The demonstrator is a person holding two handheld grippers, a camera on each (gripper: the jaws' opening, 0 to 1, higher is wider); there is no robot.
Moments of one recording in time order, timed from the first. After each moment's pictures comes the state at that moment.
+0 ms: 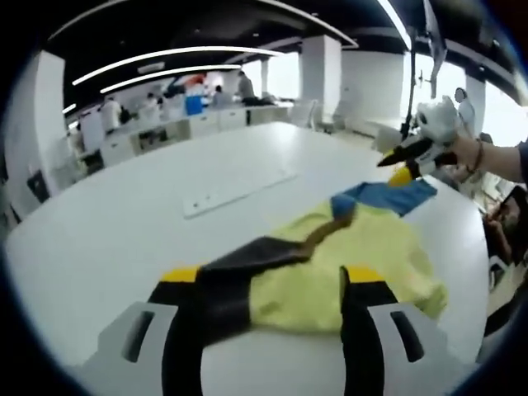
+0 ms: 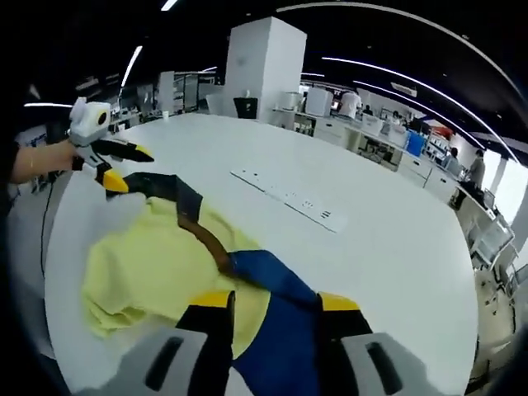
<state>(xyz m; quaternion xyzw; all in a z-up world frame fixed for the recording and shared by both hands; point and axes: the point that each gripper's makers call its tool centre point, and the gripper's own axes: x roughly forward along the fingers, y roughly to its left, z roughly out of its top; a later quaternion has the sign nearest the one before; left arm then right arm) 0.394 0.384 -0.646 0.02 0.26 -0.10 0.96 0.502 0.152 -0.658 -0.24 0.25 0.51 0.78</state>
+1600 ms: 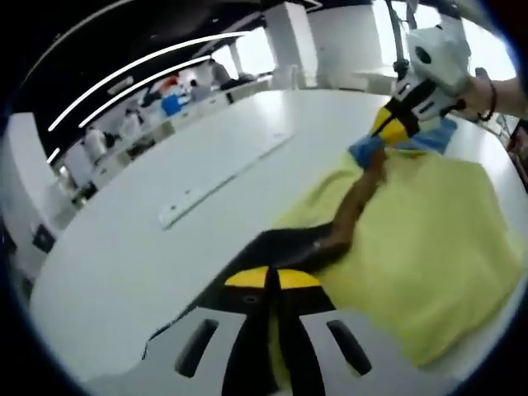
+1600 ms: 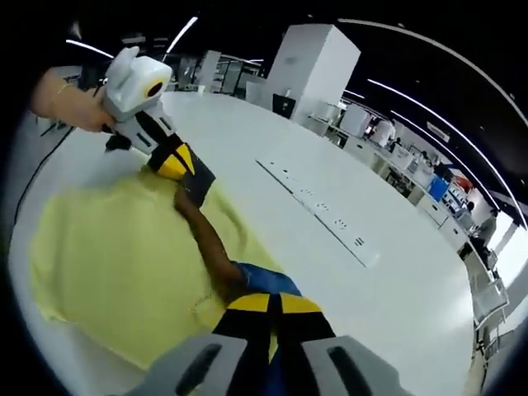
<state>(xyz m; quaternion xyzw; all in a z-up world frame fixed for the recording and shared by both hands) 0.455 0.380 -0.706 0.16 0.30 -0.11 0.94 0.530 0.208 -0.695 -0.31 0.18 0.54 0.76</state>
